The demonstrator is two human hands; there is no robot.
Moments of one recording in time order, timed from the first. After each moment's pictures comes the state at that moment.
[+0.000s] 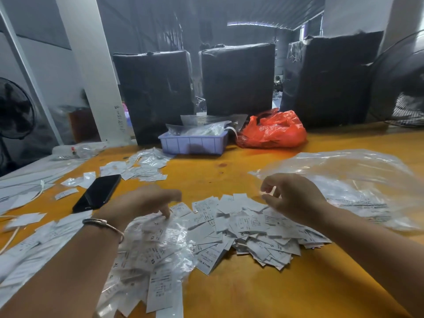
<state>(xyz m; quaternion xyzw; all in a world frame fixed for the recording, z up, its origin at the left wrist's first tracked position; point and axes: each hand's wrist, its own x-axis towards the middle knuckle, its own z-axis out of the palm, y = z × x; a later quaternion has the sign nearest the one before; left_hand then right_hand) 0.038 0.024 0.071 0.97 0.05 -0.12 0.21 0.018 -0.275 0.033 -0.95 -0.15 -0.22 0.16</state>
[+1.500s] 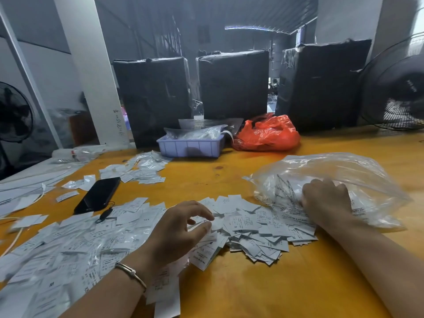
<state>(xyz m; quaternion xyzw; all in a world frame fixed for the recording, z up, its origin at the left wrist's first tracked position) -0.011 -0.017 0.012 0.88 -0.28 0.14 0.34 0.021 -0.332 0.014 -0.97 0.12 -0.18 -0.08</state>
